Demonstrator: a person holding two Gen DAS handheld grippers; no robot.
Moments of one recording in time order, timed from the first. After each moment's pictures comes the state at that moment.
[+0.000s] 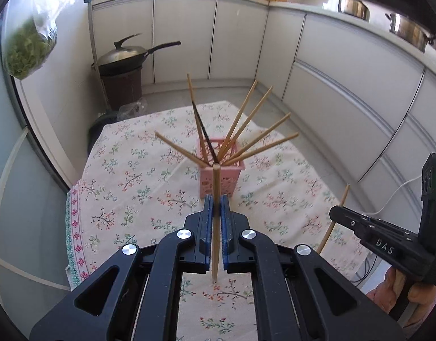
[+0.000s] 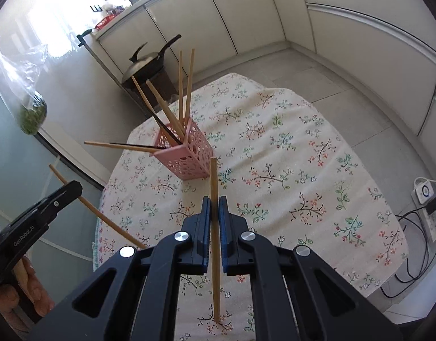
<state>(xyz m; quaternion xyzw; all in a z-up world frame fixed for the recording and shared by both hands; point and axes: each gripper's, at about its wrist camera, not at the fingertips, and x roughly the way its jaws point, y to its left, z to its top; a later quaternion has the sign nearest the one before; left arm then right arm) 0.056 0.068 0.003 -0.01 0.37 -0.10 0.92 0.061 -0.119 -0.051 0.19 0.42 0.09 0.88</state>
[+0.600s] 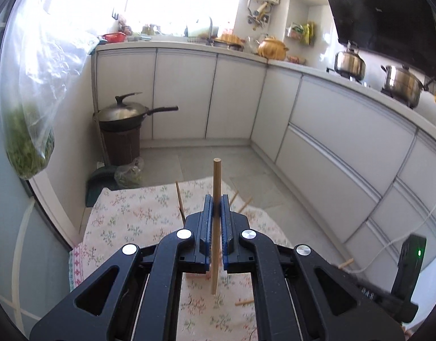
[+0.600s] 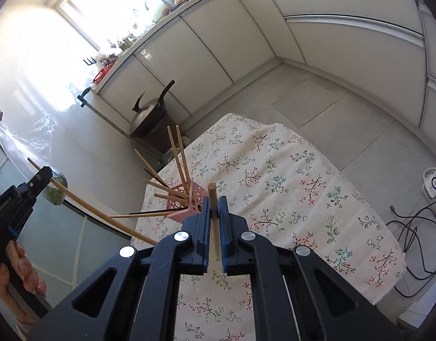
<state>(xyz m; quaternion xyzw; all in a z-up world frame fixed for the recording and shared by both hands) 0.098 0.050 0.119 -0.05 0.26 -0.09 0.96 0.076 -0.194 -0.012 0.30 0.36 0.09 0.88</state>
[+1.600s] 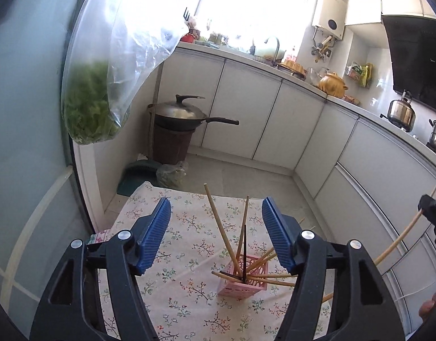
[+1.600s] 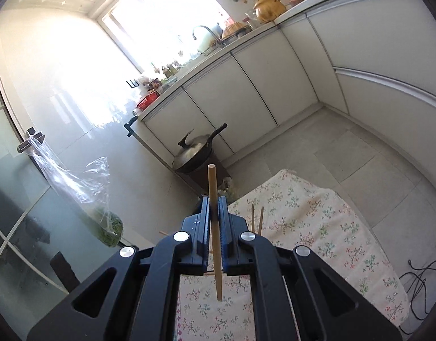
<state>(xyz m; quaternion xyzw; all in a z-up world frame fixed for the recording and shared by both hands) 0.091 0.132 0.091 -0.14 0.23 0.04 0.96 0.114 -0.151 0.133 0.28 0.26 0.15 0.91</state>
